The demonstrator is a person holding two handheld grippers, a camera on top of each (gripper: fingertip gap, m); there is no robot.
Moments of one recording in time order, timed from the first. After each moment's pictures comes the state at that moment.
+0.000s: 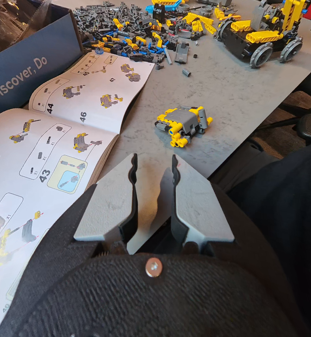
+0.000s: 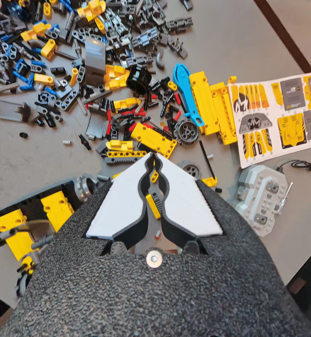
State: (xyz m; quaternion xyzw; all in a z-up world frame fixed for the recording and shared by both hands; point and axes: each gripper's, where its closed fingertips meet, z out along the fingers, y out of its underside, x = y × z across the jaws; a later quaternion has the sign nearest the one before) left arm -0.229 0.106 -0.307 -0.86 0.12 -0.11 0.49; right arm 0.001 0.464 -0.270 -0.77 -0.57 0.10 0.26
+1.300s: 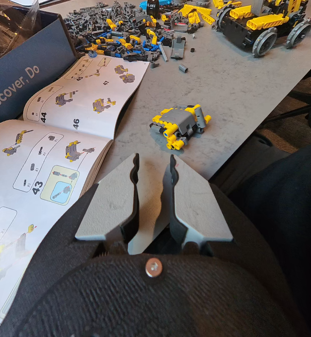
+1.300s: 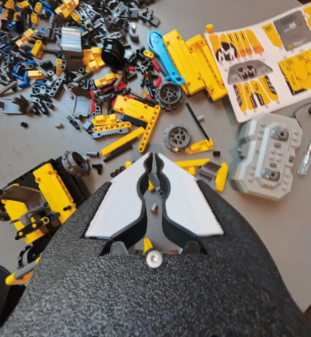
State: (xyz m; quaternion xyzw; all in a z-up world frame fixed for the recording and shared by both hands) left arm -0.221 0.112 -0.311 -0.86 0.15 -0.08 0.49; right arm 0.061 0.472 -0.278 -0.81 -0.49 0.18 0.25
